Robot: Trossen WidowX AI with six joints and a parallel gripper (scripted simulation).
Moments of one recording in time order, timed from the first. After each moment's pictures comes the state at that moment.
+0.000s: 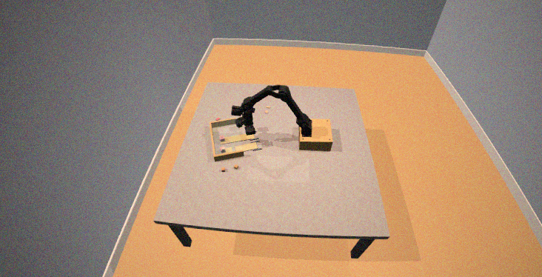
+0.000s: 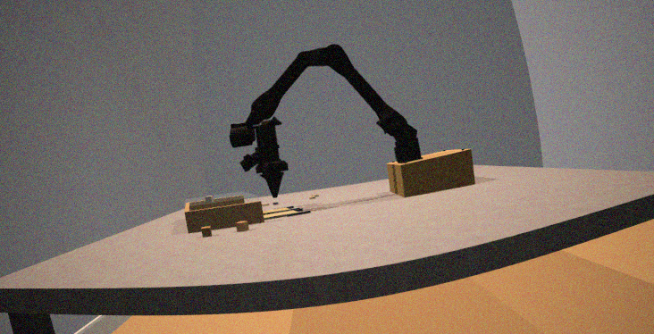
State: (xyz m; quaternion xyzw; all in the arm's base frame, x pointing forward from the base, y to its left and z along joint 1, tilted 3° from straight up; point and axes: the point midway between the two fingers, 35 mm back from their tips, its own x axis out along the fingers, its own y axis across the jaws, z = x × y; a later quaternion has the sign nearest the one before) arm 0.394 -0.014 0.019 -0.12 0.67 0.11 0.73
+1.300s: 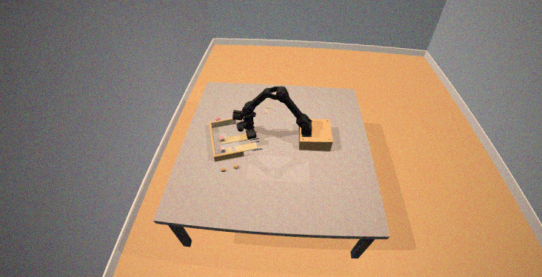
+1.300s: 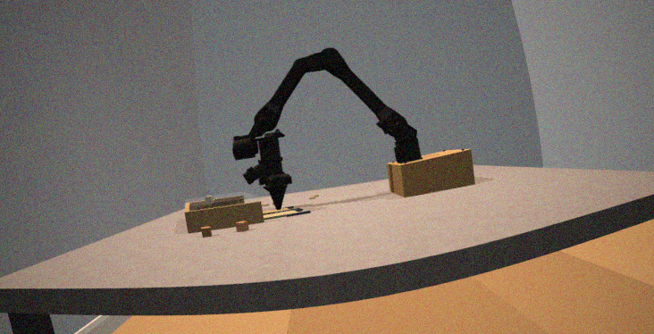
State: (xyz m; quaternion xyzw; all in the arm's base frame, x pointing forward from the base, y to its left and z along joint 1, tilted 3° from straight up) arm 0.392 -0.012 -0.017 -0.12 0.67 0.11 0.73
